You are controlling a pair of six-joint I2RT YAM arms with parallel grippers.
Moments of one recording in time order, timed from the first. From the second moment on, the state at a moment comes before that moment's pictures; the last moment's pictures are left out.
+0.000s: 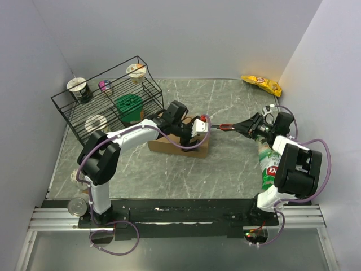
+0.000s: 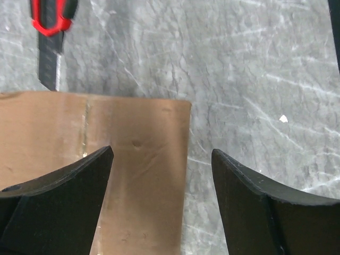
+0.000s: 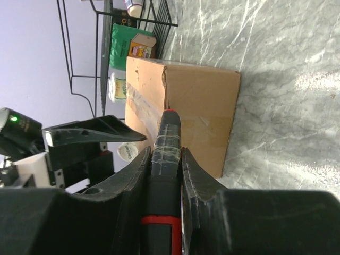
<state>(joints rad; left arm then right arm) -0.73 1.86 1.40 -0.30 0.69 0.66 -0.33 1.56 0.75 0.21 -1.09 0.72</state>
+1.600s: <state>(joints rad) -0.77 2.03 1.53 -0.09 0.46 0.32 -0.31 1.48 0.73 0.23 -0.88 0.74</state>
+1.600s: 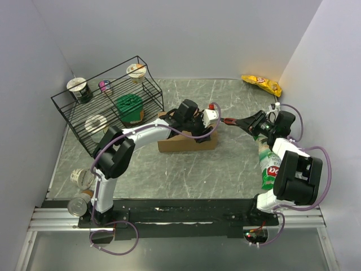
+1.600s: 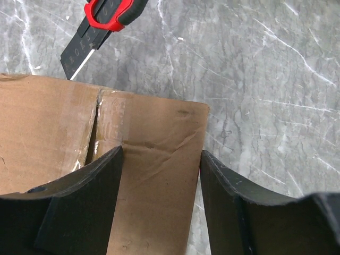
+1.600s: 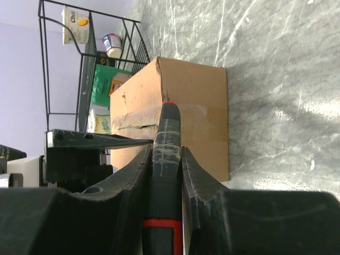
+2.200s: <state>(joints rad) -0.77 2.06 1.56 -0.06 0.44 0.29 -0.31 1.45 0.73 0.12 -0.91 0.67</state>
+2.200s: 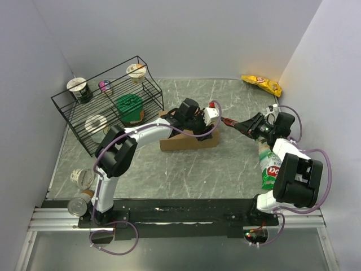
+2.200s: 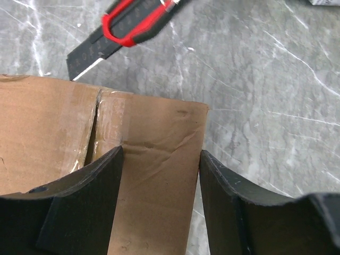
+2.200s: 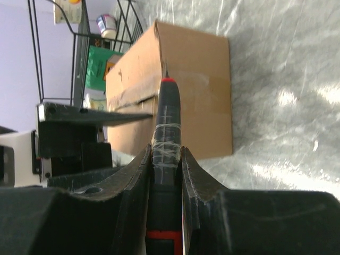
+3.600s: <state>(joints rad) -0.67 1.95 1.44 -0.21 0.70 0.61 -0.25 1.55 0.89 0.00 -1.01 0.60</state>
